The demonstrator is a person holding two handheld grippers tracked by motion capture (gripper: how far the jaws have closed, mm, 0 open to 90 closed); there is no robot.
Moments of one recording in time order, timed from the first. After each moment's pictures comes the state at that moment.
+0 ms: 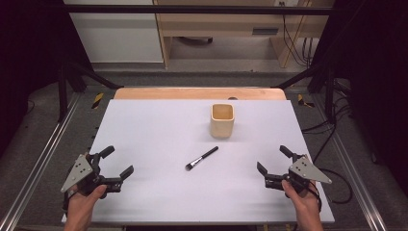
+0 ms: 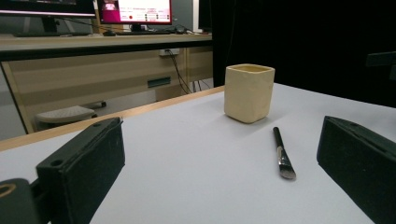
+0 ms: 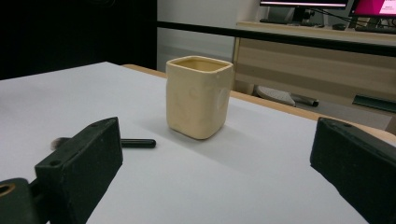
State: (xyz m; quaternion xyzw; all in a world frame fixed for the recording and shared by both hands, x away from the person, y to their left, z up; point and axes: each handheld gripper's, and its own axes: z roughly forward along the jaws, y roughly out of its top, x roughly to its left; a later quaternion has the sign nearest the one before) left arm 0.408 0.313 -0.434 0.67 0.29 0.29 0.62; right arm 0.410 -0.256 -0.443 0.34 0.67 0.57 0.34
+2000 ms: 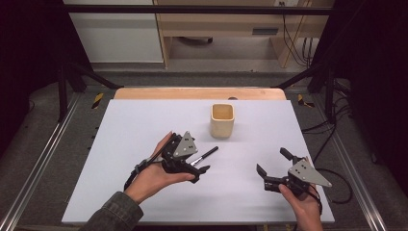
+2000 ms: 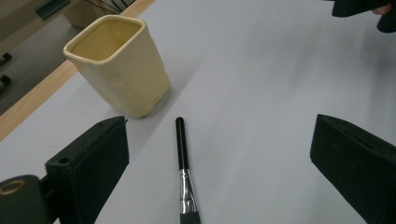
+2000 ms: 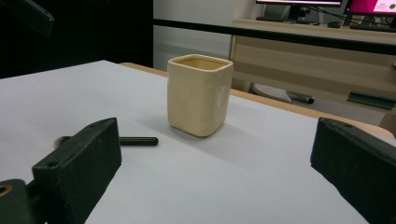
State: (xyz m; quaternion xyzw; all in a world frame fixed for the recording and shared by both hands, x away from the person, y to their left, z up) left arm 0.454 0.092 -0.366 0.88 0.18 0.19 0.41; right arm 0.402 -0.252 -0.441 0.35 0.67 0.56 0.34
